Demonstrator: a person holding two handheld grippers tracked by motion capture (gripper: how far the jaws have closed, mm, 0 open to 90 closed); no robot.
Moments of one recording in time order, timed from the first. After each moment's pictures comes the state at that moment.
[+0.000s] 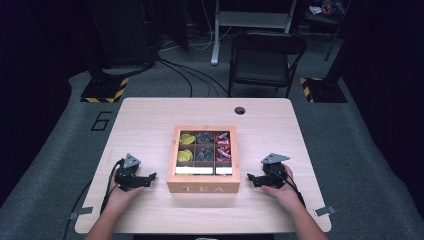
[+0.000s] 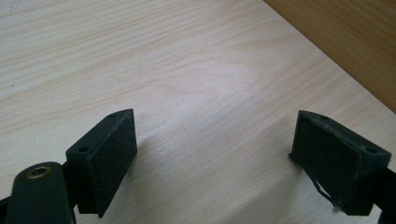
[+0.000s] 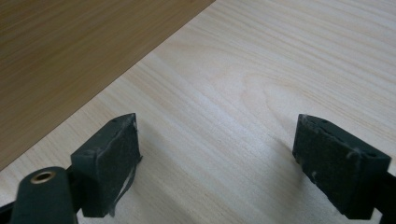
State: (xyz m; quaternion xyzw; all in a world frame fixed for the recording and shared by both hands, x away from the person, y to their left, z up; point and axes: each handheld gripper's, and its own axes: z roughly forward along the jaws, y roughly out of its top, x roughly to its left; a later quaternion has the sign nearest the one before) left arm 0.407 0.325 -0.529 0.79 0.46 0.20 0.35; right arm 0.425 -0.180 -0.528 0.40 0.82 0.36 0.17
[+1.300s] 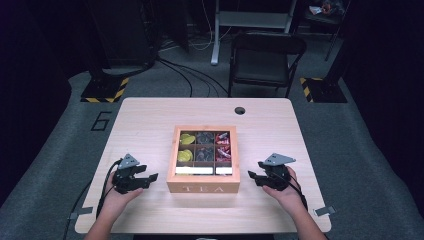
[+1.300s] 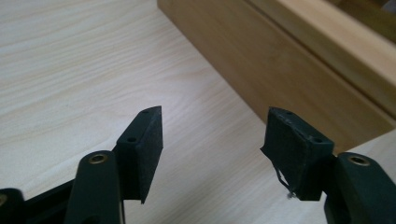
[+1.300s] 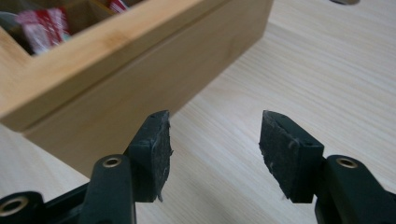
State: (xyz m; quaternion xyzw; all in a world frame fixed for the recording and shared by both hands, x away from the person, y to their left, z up) left arm 0.379 0.311 -0.481 0.80 0.43 0.15 0.40; right arm 0.394 -0.171 -0.482 0.37 0.82 0.40 0.18
